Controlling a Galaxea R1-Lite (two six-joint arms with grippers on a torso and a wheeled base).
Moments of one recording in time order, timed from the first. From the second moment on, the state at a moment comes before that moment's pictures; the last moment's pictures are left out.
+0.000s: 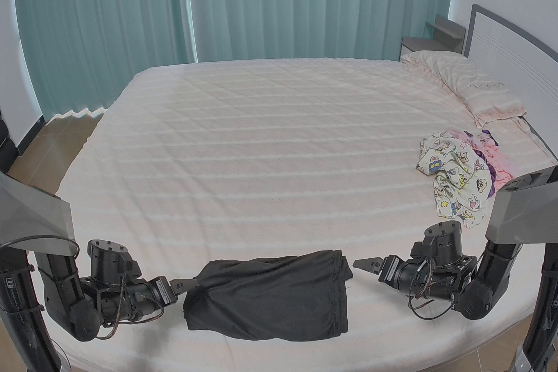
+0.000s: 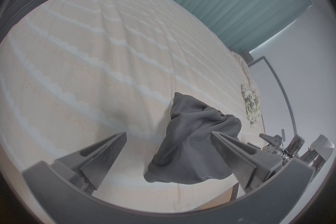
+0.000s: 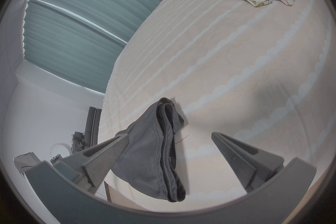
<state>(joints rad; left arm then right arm) -0.22 2.12 -0.13 -1.25 -0.19 -0.66 0.43 2.19 -0.37 -1.20 0.14 0.87</state>
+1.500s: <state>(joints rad) -0.21 2.08 -0.02 -1.36 -0.27 -0.84 0.63 2.27 -0.49 -1.00 0.09 0.62</state>
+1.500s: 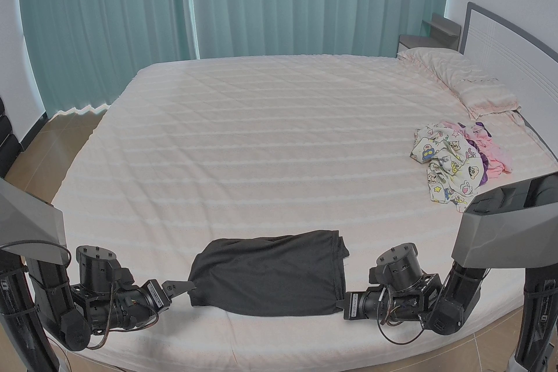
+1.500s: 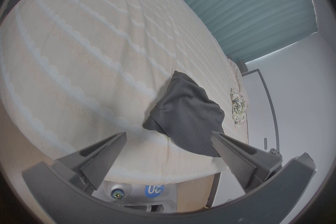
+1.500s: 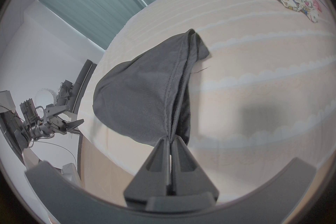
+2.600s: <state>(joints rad) -0.22 2.09 -0.02 -1.36 -0.27 -0.84 0.44 2.26 -0.72 -0.93 0.09 0.66</state>
